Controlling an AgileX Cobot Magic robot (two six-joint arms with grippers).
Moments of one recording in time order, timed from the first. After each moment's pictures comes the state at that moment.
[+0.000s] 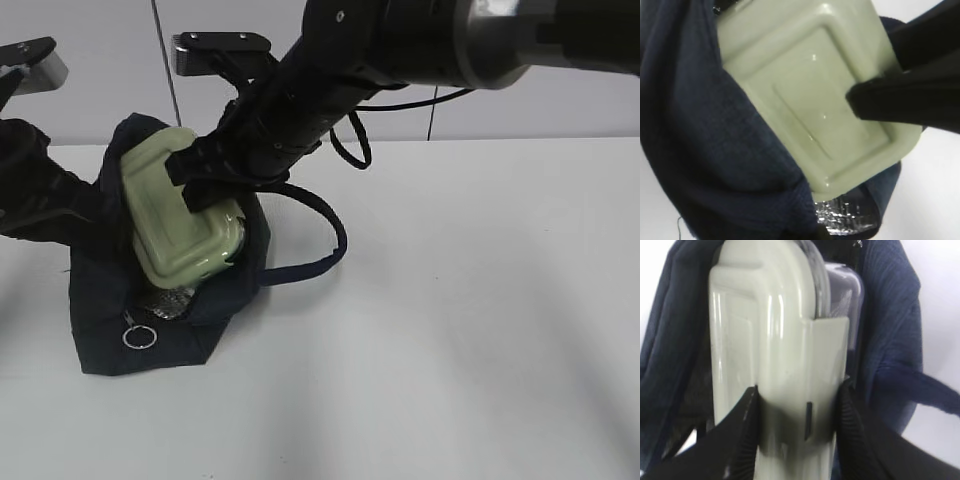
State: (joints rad) left arm -0.19 1.44 -1.00 -0.45 0.82 0.43; right arm 0.61 2.07 -1.75 0.47 0.68 -0.33
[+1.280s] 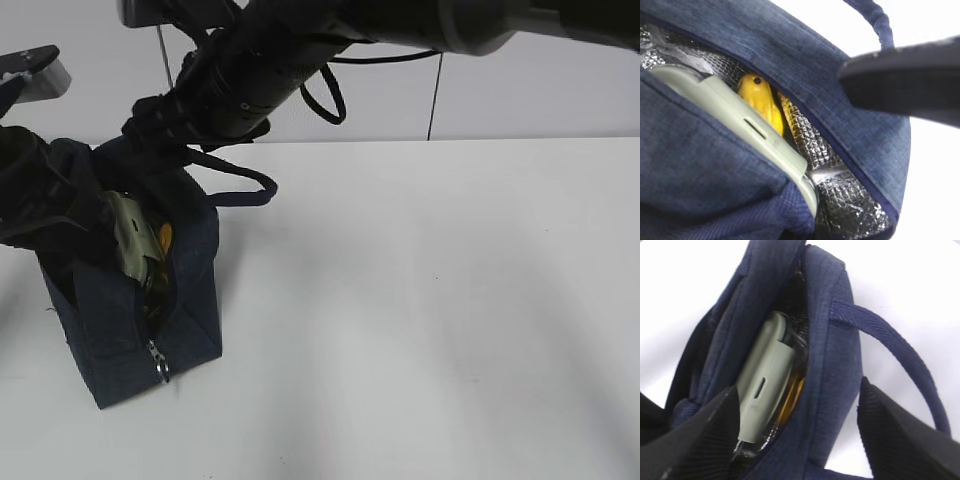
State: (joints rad) left arm -0.19 1.44 -1.00 -0.45 0.86 0.42; right arm 0.66 2.06 -1.87 0.36 0.69 -0.33
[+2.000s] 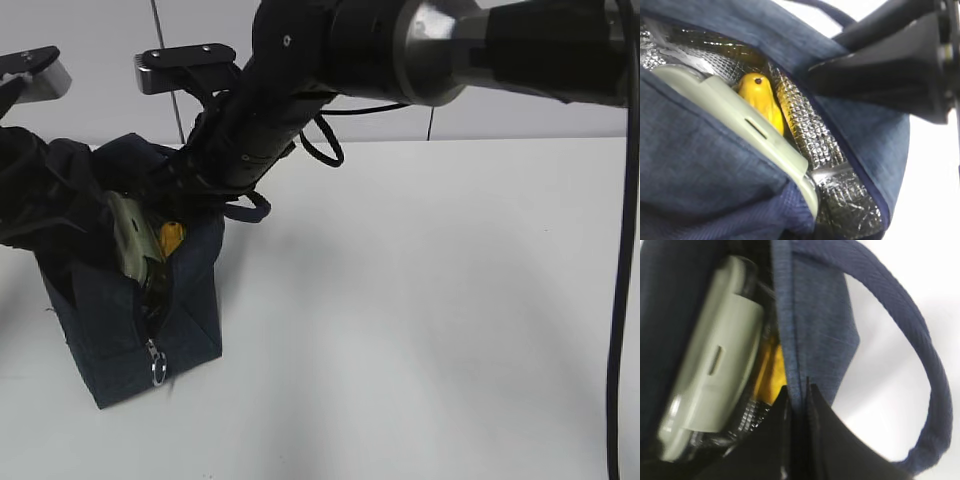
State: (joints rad) left arm -0.19 1.44 -1.00 -0.43 0.86 0.42; right arm 0.65 2.15 -1.87 0.31 0.72 -0.23
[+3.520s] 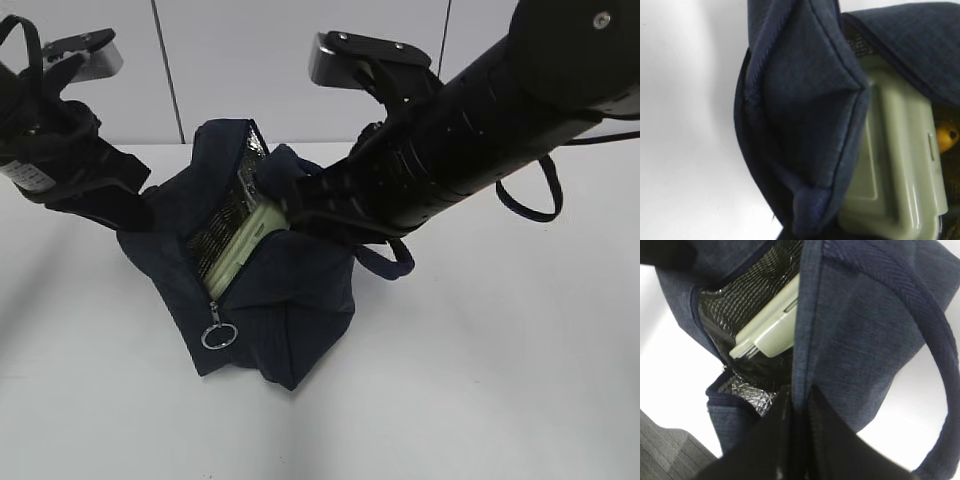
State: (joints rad) left arm -0.22 1.61 -1.20 -0.41 0.94 0.38; right arm 0.59 1.58 -1.17 0.41 0.60 -0.12
